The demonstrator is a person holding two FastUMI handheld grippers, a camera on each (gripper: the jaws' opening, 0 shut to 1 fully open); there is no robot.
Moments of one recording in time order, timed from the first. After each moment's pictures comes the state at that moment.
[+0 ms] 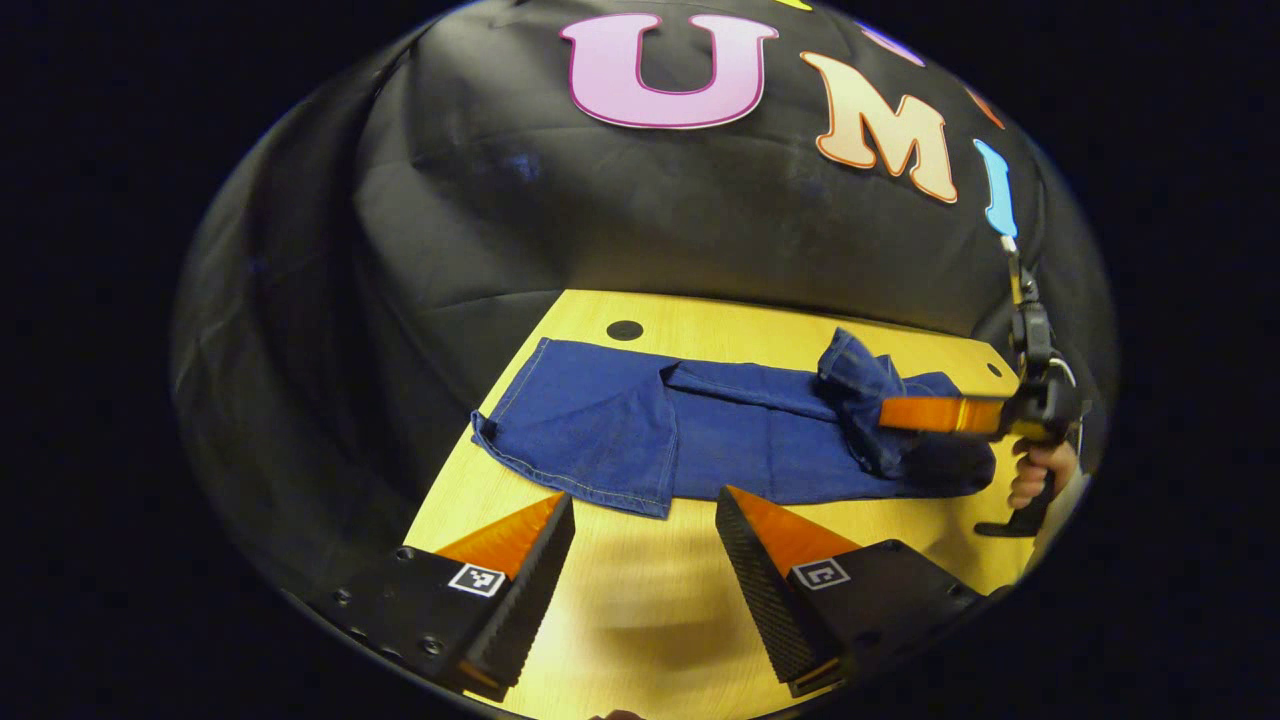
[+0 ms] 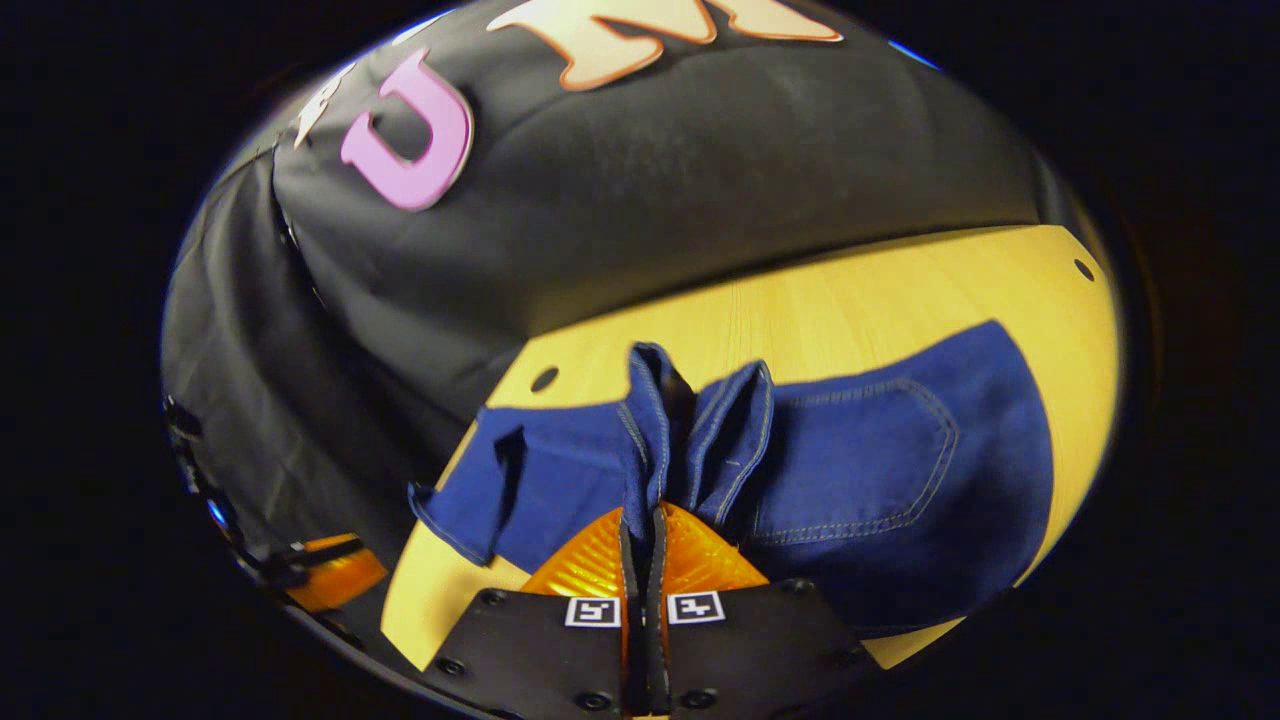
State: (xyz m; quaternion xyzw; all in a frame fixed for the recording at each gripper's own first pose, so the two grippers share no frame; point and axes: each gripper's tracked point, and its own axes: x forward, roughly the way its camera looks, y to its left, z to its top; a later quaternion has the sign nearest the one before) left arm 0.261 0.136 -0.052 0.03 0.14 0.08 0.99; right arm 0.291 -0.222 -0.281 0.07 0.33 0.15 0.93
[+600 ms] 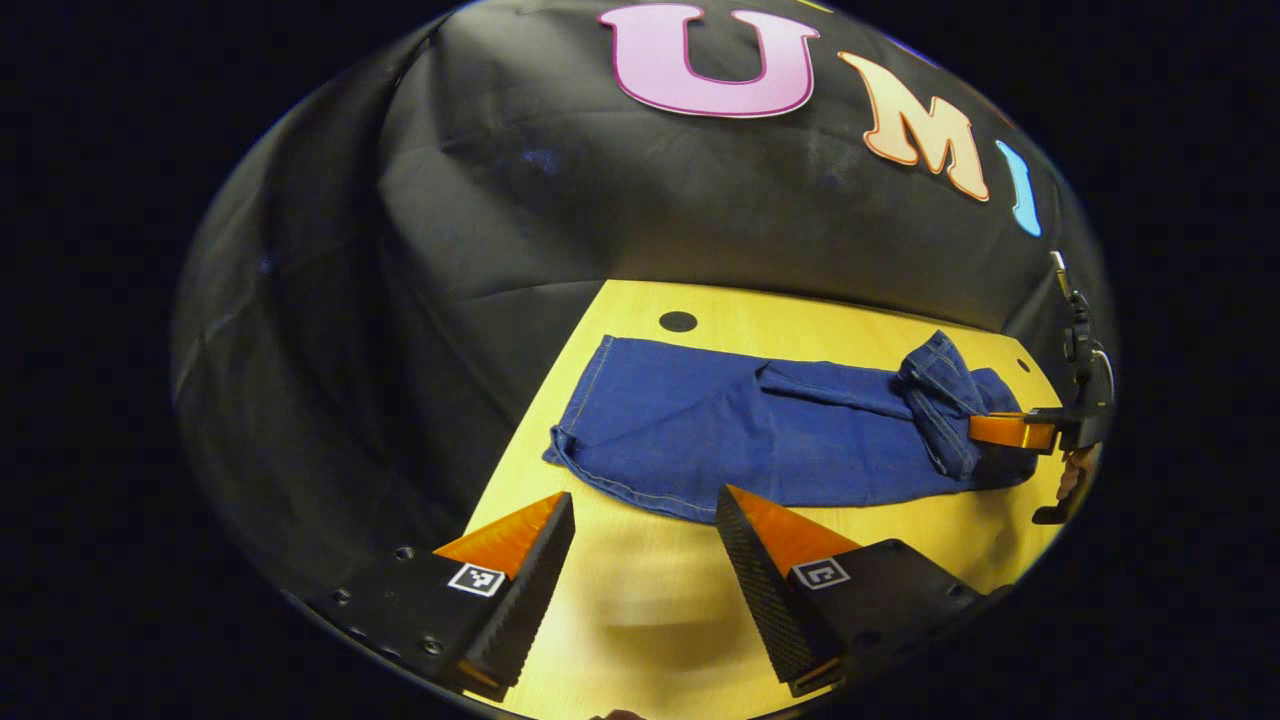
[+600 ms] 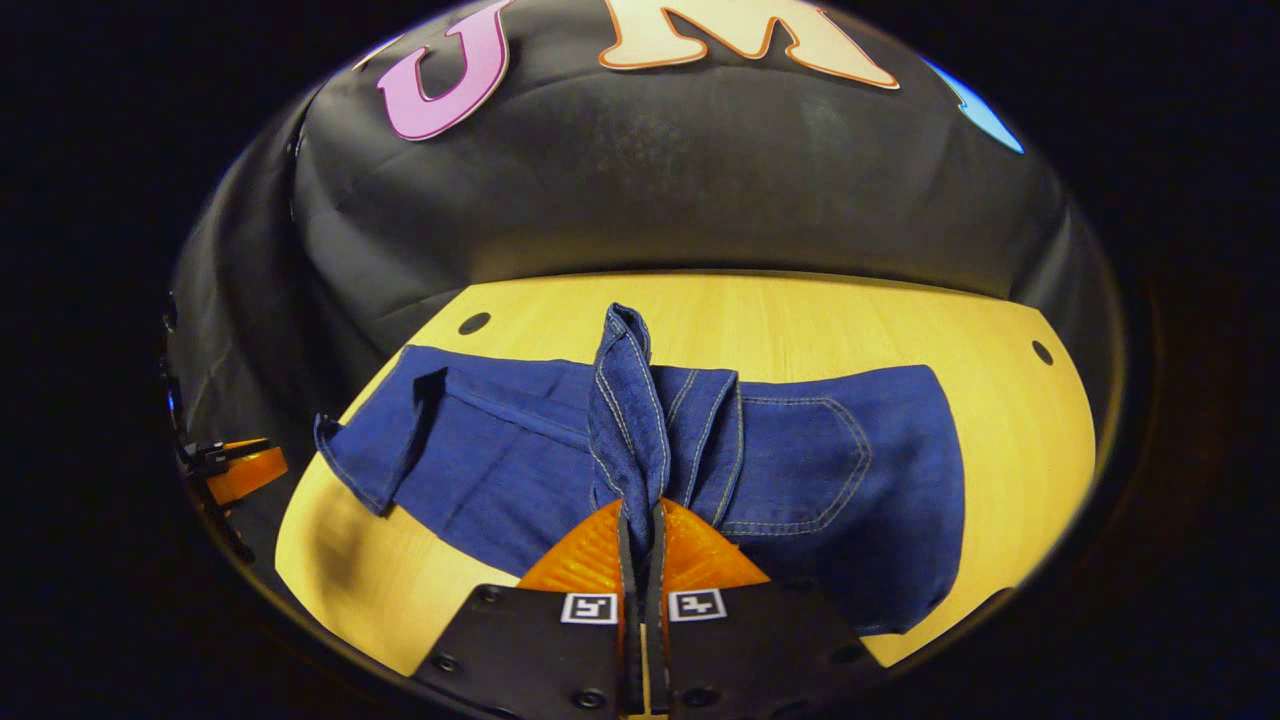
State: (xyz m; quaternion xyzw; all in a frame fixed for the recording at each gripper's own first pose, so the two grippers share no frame) left arm 0.276 0.208 -0.057 0.03 0.15 0.11 0.98; right arm 0.290 -0.220 -0.281 -0.05 0.32 0.10 0.94
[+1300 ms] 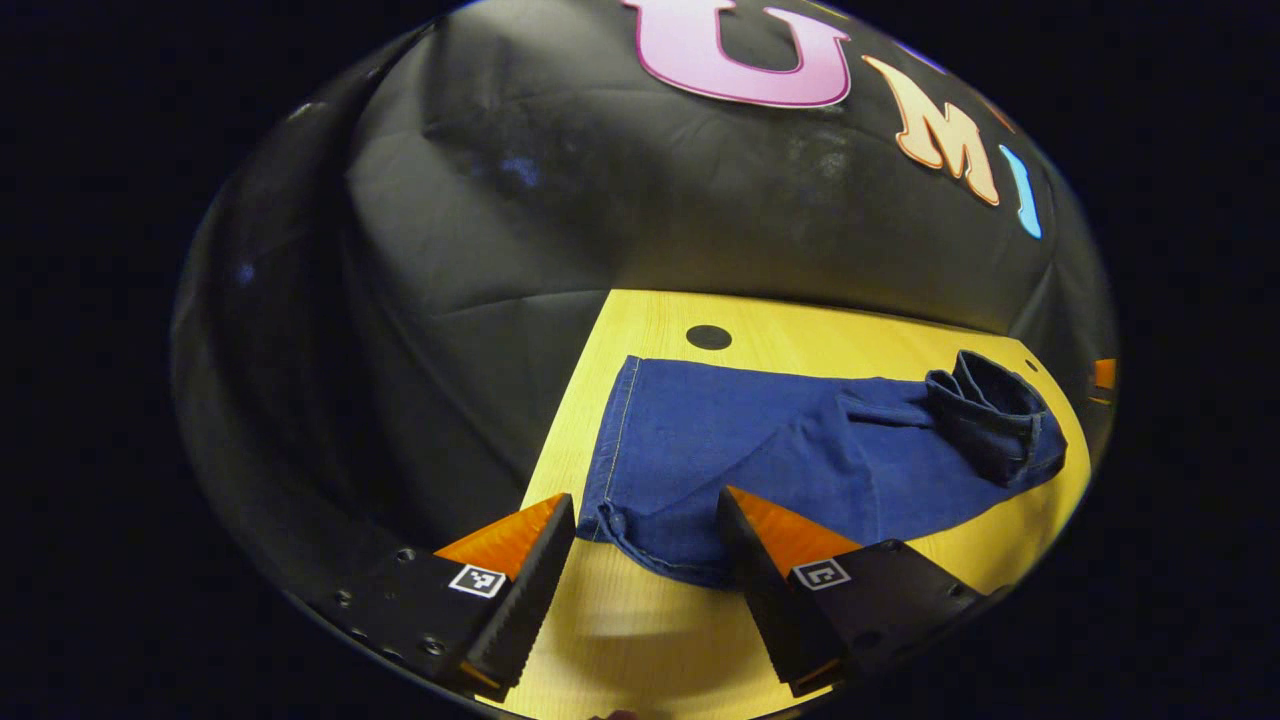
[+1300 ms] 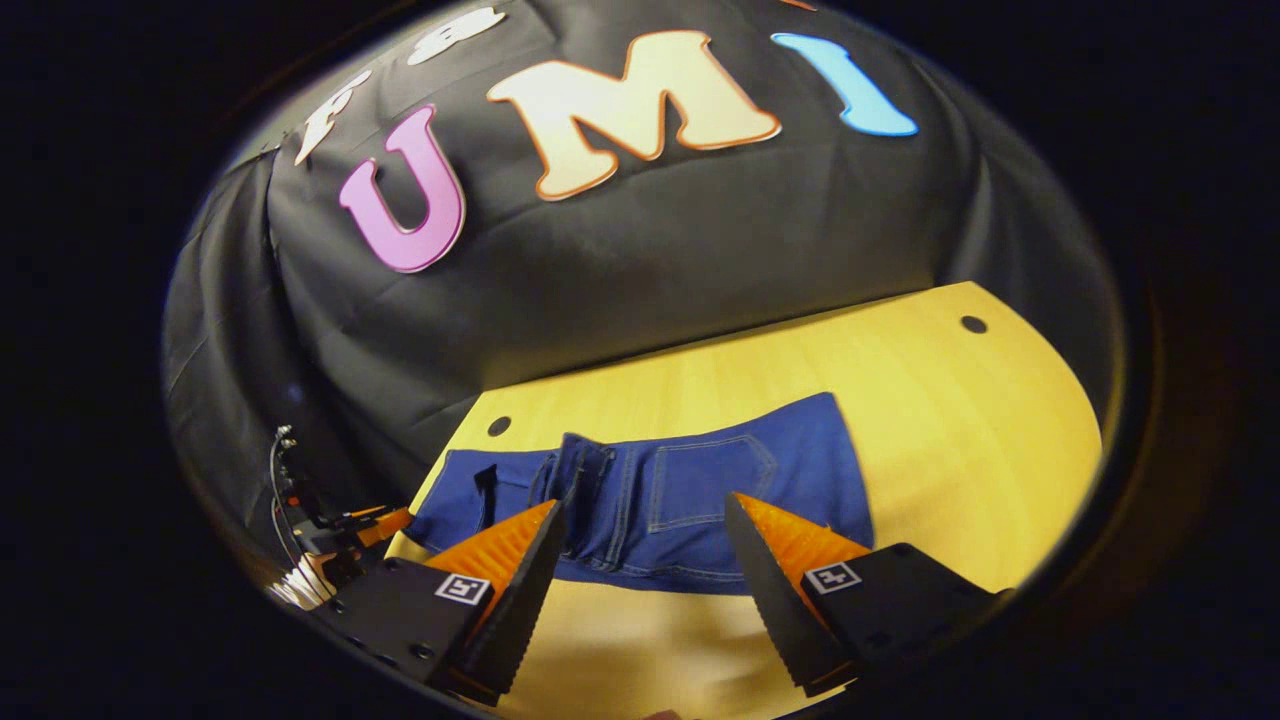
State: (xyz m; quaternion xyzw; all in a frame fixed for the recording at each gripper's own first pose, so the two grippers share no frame) left arm 0.363 0.272 -0.068 0.04 0.13 0.06 0.99; right arm 0.226 -0.270 -0.150 0.06 0.23 0.04 0.97
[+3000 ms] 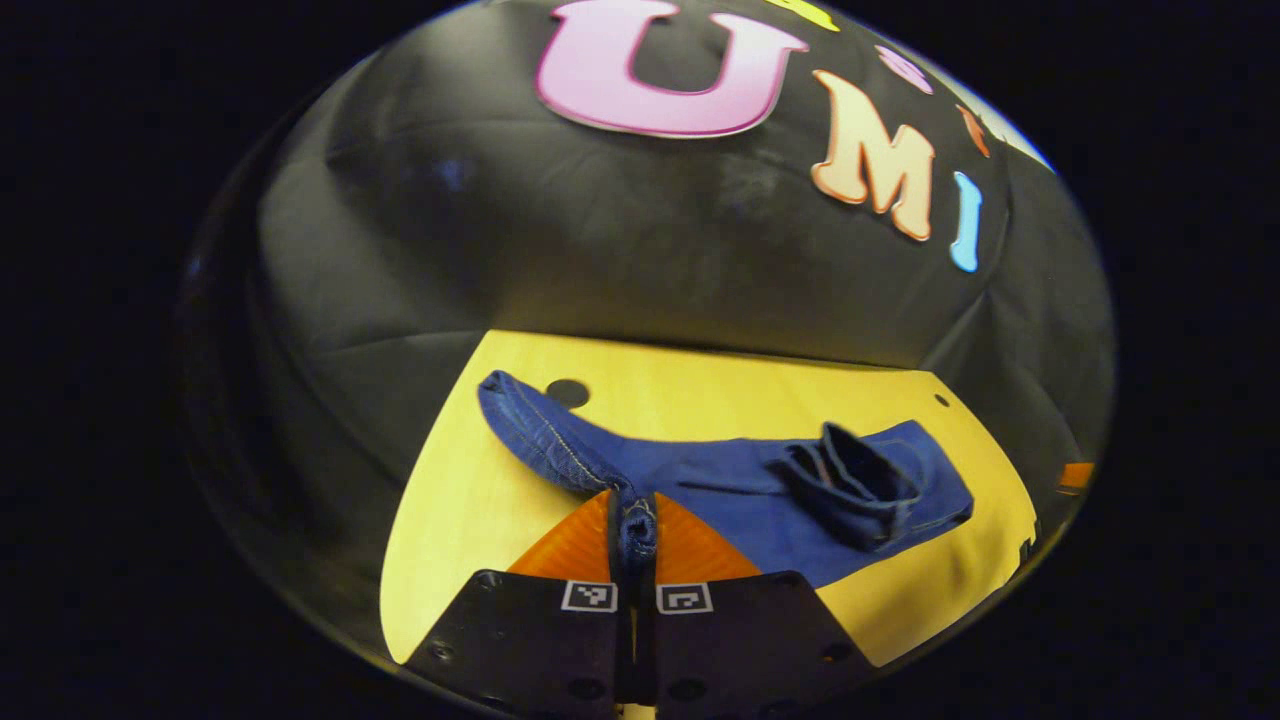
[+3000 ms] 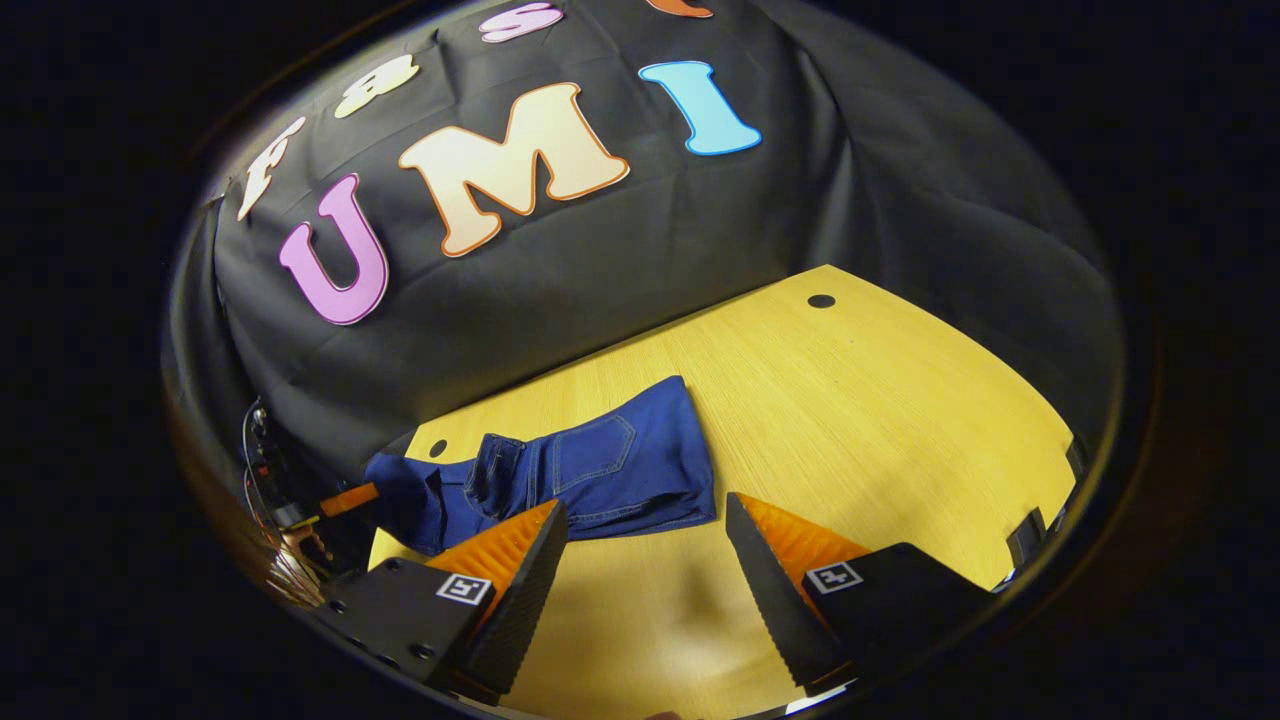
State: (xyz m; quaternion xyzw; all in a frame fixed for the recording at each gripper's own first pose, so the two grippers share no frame) left arm 0.374 0.113 0.010 0.02 0.10 -0.08 0.99; right arm 0.124 -0.370 -0.129 0.10 0.22 -0.07 0.97
